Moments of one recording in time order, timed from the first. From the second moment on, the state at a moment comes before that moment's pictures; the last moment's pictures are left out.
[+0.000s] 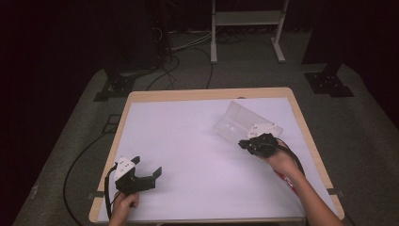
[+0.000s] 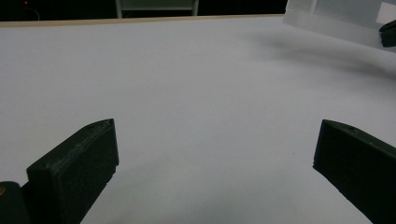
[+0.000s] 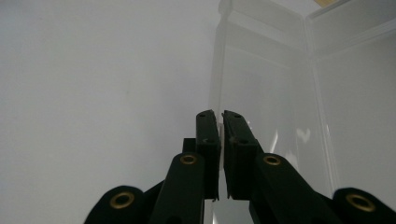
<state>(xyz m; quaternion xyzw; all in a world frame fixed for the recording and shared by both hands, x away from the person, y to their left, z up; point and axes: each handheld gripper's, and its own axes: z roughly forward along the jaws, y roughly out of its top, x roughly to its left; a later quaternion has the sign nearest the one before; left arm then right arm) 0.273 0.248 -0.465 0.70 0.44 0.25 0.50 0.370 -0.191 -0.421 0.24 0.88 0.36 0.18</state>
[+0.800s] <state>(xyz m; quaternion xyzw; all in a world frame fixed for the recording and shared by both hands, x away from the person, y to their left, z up) 0.273 0.248 -0.465 0.70 0.44 0.25 0.50 0.337 -0.166 -0.430 0.17 0.90 0.37 0.14</state>
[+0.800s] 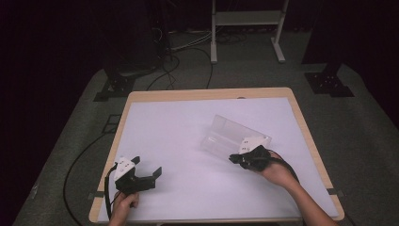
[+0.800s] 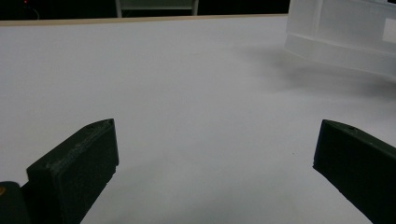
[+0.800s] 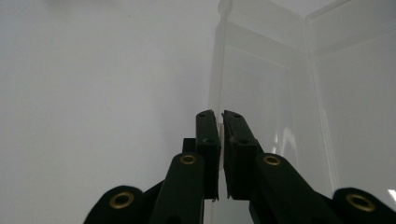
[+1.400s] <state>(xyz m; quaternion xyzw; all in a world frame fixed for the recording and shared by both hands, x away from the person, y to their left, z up) 0.273 0.248 -0.465 0.70 0.44 0.25 0.50 0.320 -0.153 -0.440 0.13 0.91 0.38 0.11</state>
